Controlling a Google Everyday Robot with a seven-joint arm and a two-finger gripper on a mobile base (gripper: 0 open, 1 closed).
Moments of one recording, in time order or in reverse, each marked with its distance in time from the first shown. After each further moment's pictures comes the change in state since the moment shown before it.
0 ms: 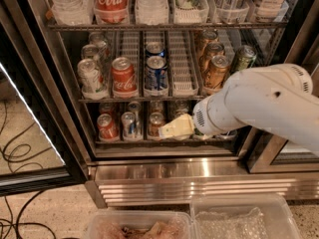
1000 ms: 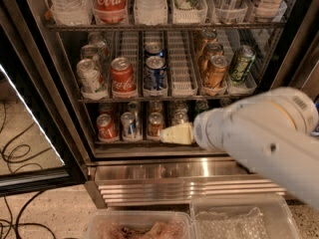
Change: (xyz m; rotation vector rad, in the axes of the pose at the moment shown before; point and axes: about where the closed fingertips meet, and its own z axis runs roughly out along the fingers) arm 0.012 0.004 -0.012 0.112 -0.135 0.095
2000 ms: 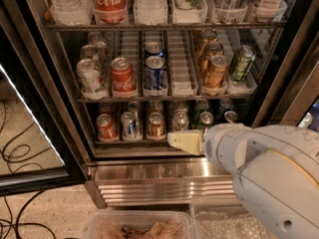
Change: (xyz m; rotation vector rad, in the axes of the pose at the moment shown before) arm 0.006 -0.009 -0.034 0.068 -0.218 -0.007
